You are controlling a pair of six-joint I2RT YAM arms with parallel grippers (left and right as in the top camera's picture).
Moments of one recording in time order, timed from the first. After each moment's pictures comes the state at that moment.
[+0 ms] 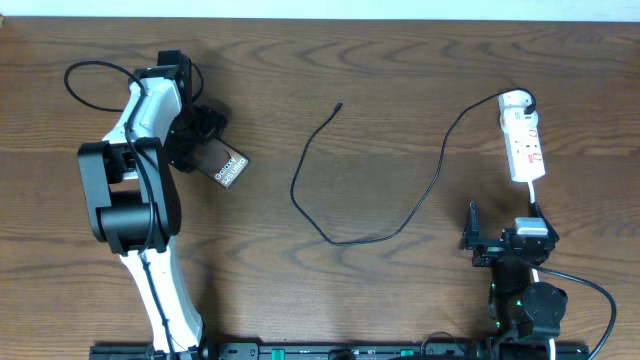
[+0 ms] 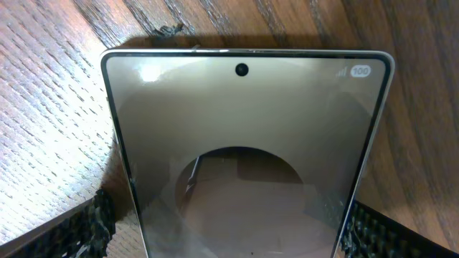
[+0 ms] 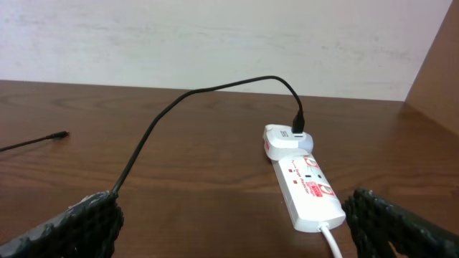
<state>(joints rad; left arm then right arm) 0.08 2.24 1.69 -1.01 0.03 -0.86 -0.06 0.01 0.01 -0.07 -0.02 -0.06</state>
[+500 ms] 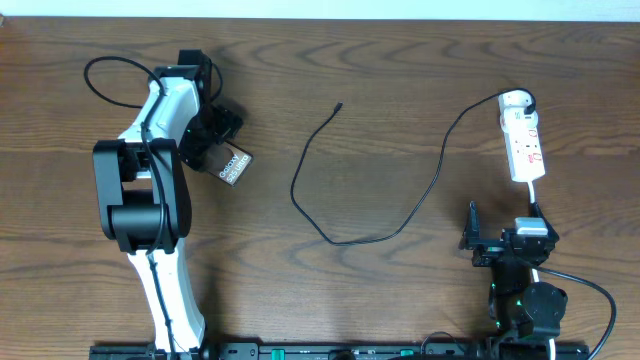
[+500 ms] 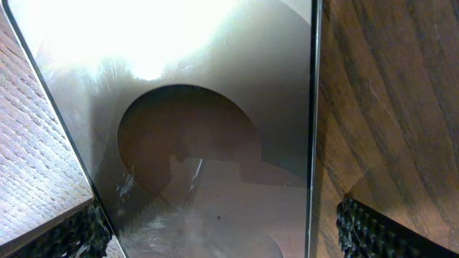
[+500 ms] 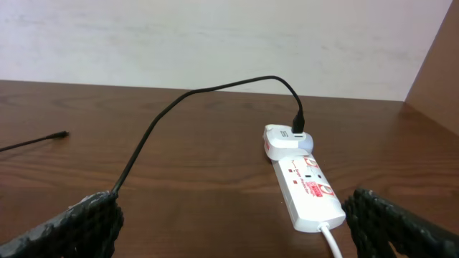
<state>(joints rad) 0.01 2.24 1.68 -1.01 0.01 -0.88 -0.06 0.01 0.01 -0.07 -0.02 -0.06</state>
